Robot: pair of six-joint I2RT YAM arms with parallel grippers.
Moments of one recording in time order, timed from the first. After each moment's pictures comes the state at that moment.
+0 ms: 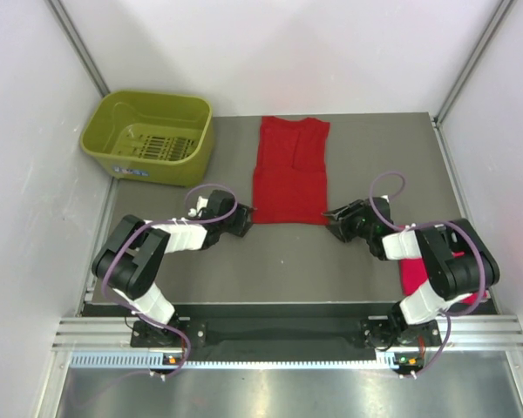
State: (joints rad) left arm -0.48 1.65 0.67 0.24 -0.04 -1.63; right arm 0.25 1.57 0.42 0.52 -0.24 1.37
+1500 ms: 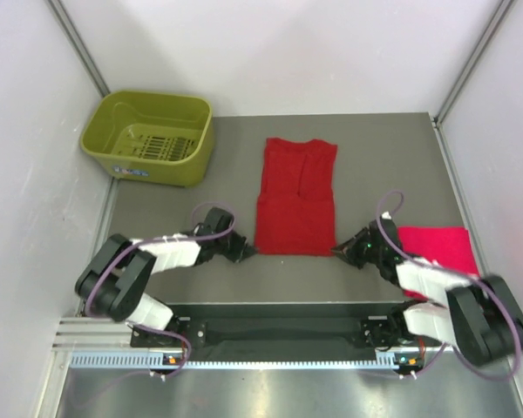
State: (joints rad) left arm -0.52 1.53 0.57 0.05 0.19 -1.52; right arm 0.30 1.24 0.27 0.20 -0.23 1.14
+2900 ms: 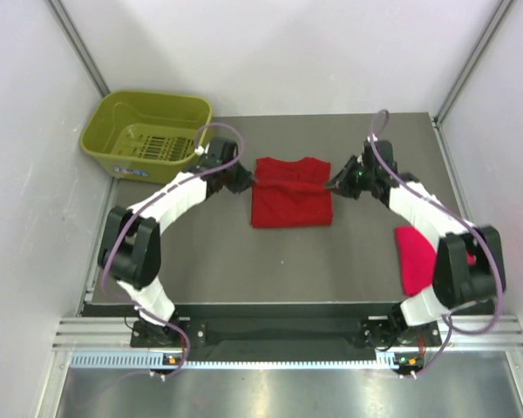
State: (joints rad) left arm -0.43 1.68 1.23 -0.33 0.04 -1.12; right arm 0.26 1.45 1.01 -0.28 -0.29 0.83
